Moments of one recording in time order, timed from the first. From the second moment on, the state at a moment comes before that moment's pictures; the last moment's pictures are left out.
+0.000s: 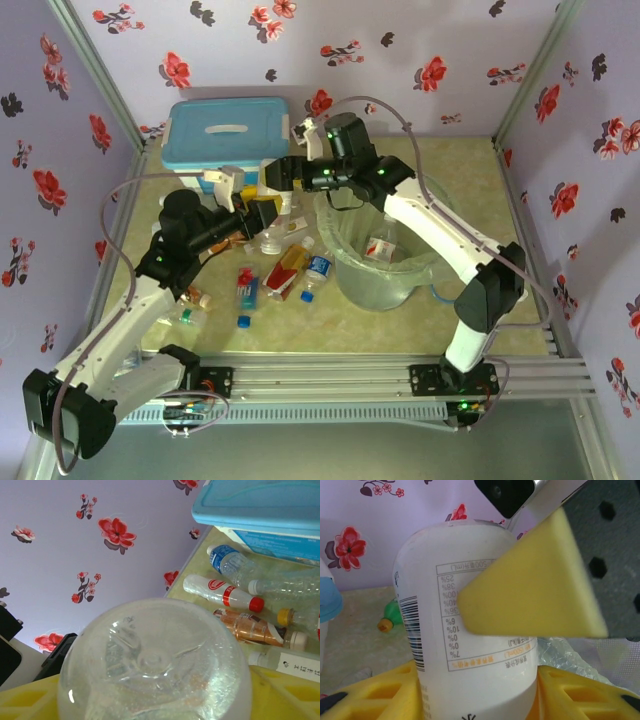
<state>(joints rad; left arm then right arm) -0.46 0.98 0.84 0.03 0.41 -0.33 0.72 1.74 1.76 -0.47 -0.60 0.59</state>
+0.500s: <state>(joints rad) -0.46 0.96 0.83 0.01 0.38 -0.33 0.67 1.74 1.91 -0.51 -0.50 0.54</state>
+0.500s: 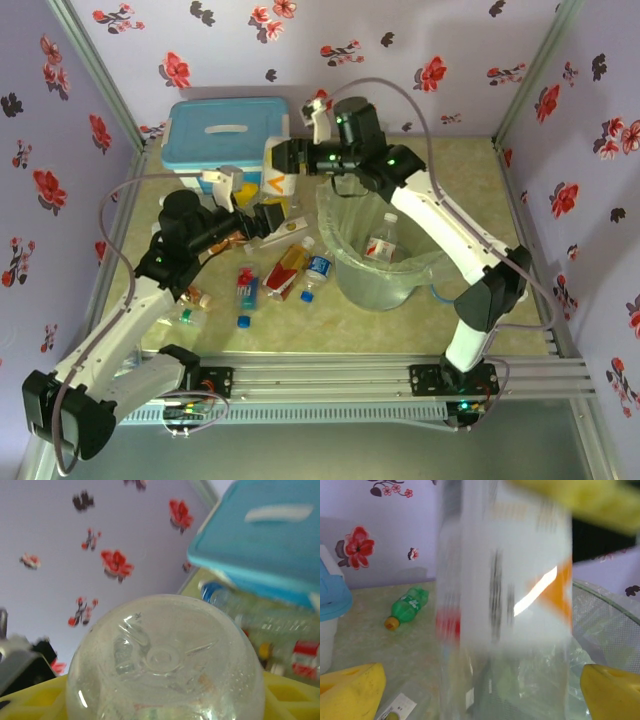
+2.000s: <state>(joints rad) -0.53 1.53 1.07 -0.41 -0.04 -0.04 0.36 1.10 1.21 -0.88 0.01 0.40</state>
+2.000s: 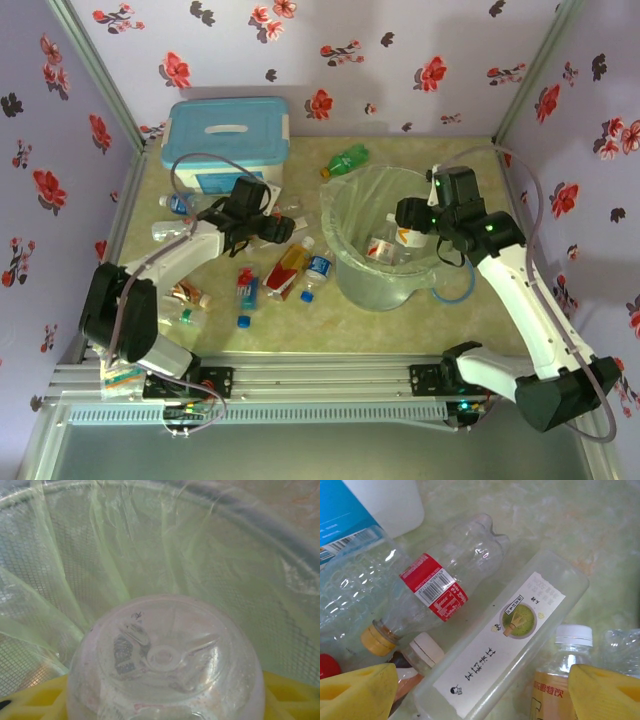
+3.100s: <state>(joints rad) -0.53 1.85 1.24 -0.55 -0.05 0.17 0.36 1.06 1.35 -0.85 -0.03 0.40</state>
